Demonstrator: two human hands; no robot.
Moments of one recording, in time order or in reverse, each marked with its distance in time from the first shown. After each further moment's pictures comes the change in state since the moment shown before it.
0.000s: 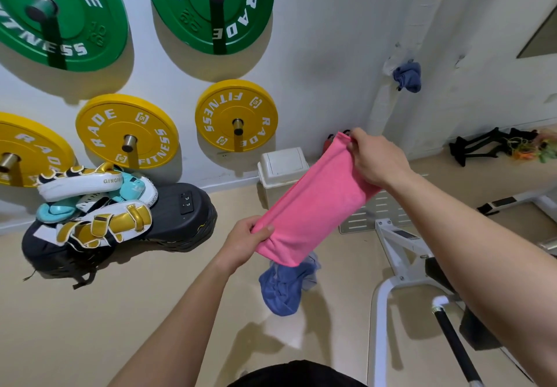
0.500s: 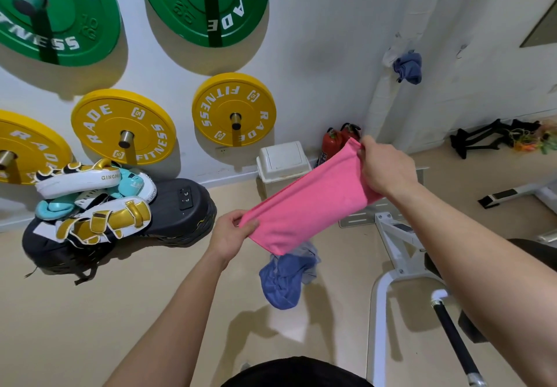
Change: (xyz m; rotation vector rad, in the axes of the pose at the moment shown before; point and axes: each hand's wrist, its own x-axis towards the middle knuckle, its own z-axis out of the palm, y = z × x) left_hand 0.011 -0.017 -0.011 -0.111 0.196 -0.018; right_hand -0.011 0.025 0.026 -0.107 0.013 0.114
